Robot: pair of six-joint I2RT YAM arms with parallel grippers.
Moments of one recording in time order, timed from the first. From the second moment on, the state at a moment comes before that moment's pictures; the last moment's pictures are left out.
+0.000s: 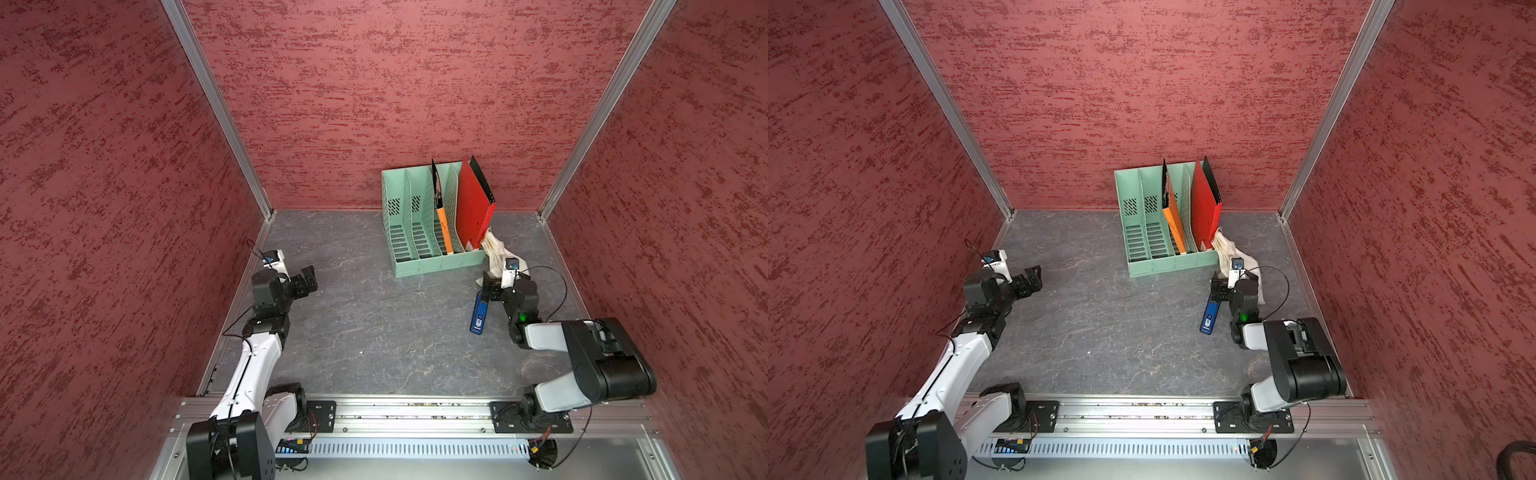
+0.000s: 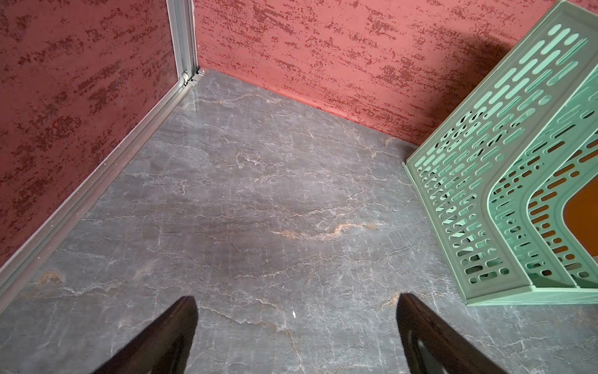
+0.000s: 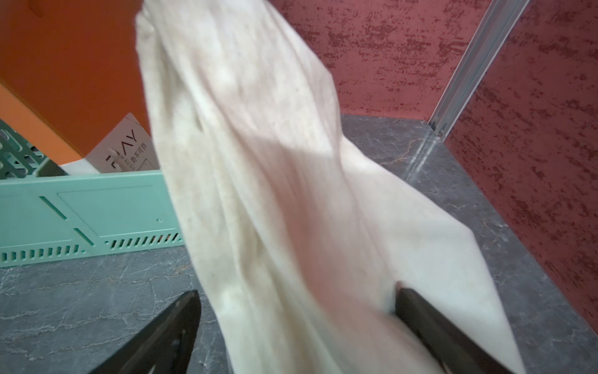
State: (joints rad) left arm 0.18 0.99 0.49 0.08 0.16 -0.23; right arm 0.08 1.52 0.33 0.93 0.09 -0.02
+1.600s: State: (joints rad) left arm 0.04 1.52 0.39 0.86 0.07 -0.09; right arm 0.06 1.54 0.35 0.94 0.07 -0.01
